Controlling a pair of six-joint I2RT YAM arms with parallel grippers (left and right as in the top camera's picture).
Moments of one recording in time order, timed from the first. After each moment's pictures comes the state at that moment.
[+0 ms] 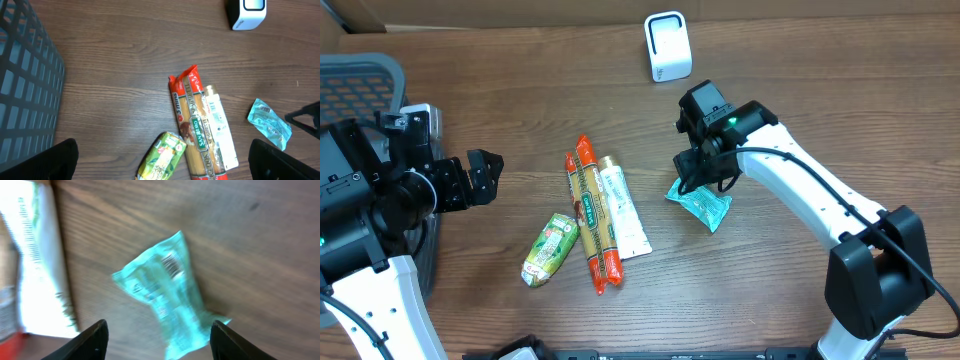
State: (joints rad) left arm 0.44 1.20 1.51 -1.26 0.39 0.19; right arm 0.53 1.87 1.51 -1.01 -0.10 0.19
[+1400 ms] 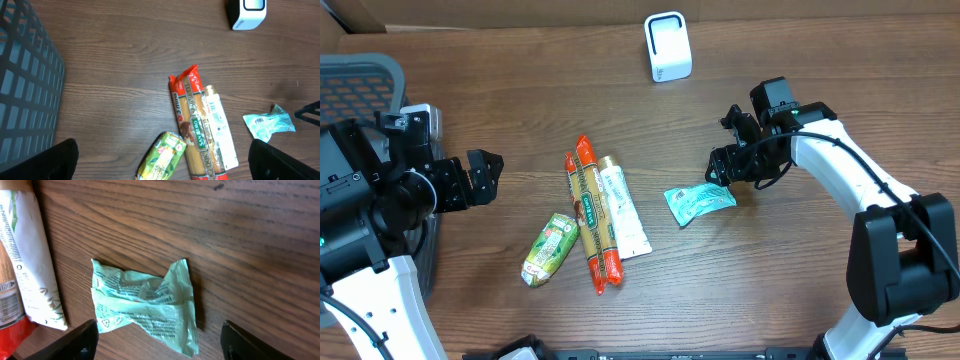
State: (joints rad) left arm 0.44 1.20 1.51 -1.26 0.39 0.19; right arm 0.25 1.87 1.33 -0.86 -0.41 -0.01
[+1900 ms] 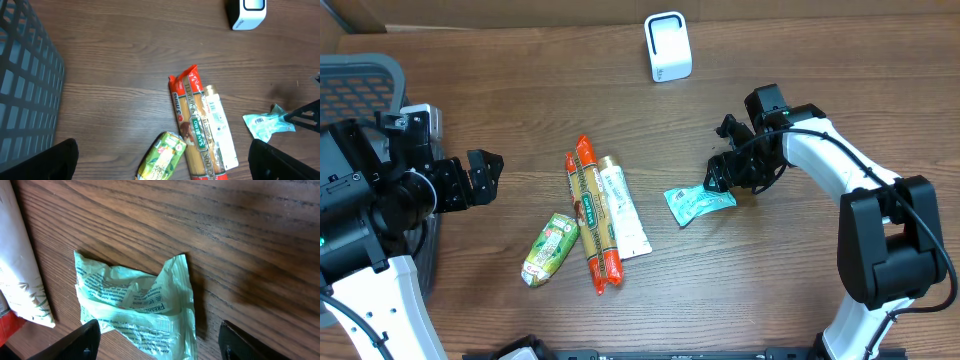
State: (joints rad) left arm 0.44 1.20 1.51 -1.26 0.39 0.19; right arm 0.25 1.95 1.33 -0.87 -0.44 -0.04
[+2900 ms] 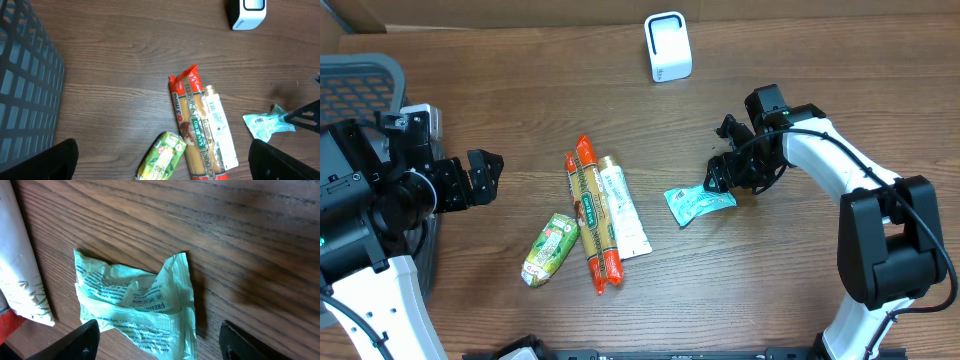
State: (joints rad) left arm 0.44 1.20 1.51 -1.26 0.39 0.19; right arm 0.25 1.95 1.33 -0.87 -0.44 -0.04
